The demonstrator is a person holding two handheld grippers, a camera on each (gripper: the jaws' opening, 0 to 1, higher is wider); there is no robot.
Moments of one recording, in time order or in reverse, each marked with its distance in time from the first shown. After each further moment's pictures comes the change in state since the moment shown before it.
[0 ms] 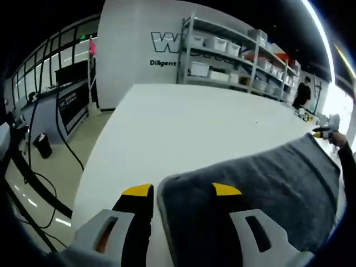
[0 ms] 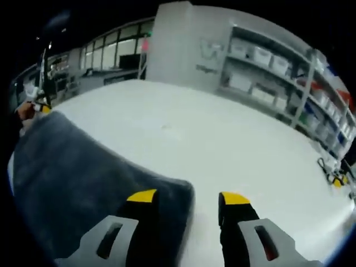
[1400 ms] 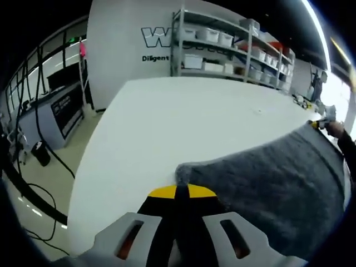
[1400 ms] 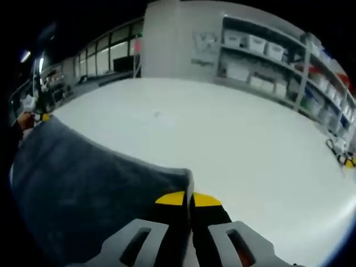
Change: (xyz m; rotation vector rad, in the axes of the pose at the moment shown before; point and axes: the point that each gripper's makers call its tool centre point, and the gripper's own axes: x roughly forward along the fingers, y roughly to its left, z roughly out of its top) left arm 0.027 0.012 -0.004 0.064 0.047 -0.016; right arm 0.023 0.016 -0.036 0.056 0.046 0.053
